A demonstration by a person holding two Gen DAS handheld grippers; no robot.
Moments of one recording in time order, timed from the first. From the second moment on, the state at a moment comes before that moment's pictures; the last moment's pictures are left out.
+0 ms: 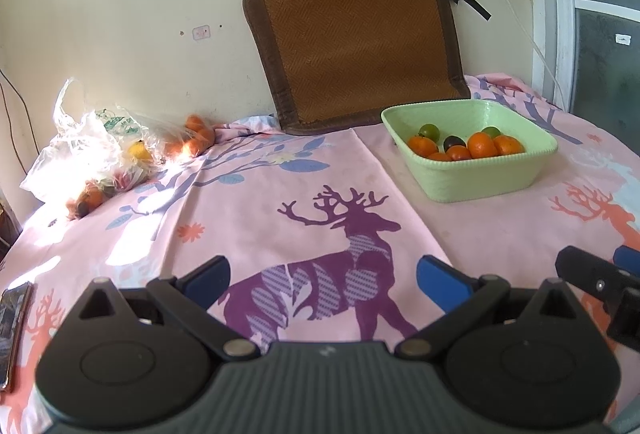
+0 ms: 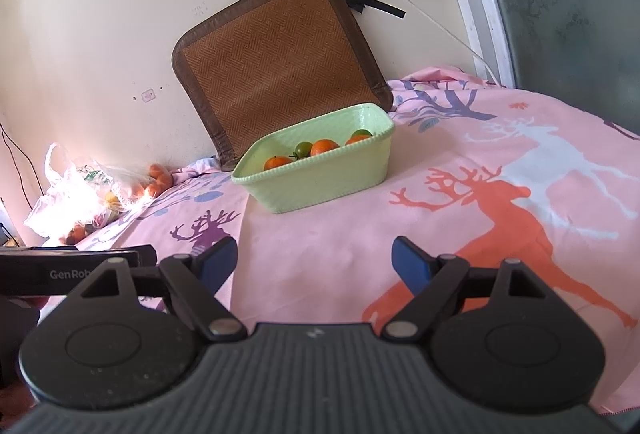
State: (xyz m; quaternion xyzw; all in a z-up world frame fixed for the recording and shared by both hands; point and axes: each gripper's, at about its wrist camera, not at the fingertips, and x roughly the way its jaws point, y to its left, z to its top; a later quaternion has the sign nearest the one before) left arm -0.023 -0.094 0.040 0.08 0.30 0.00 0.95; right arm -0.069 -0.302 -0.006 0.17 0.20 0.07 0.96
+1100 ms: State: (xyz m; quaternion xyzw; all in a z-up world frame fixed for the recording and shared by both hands) left arm -0.011 -0.095 0.027 0.09 0.35 0.00 0.93; right arm -0.070 -0.301 -0.005 0.17 0.20 0.07 0.96
